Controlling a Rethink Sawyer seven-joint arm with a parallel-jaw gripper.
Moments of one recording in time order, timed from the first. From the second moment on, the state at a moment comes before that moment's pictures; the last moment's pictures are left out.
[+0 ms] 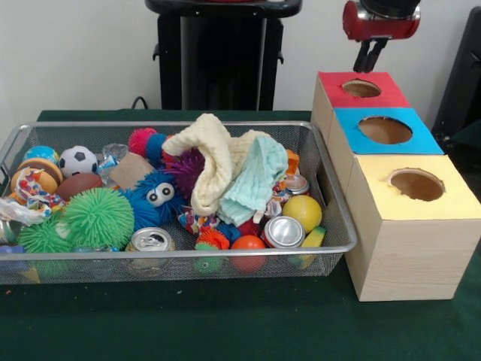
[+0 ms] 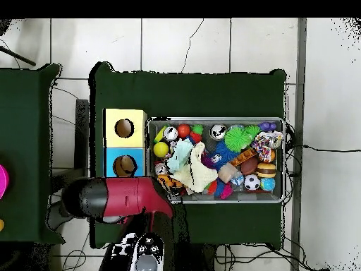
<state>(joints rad) 0.16 -0.78 -0.12 1.81 0.05 0.82 1.60</state>
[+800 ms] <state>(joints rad) -0.13 -0.94 0.00 1.76 0.05 0.94 1.59</state>
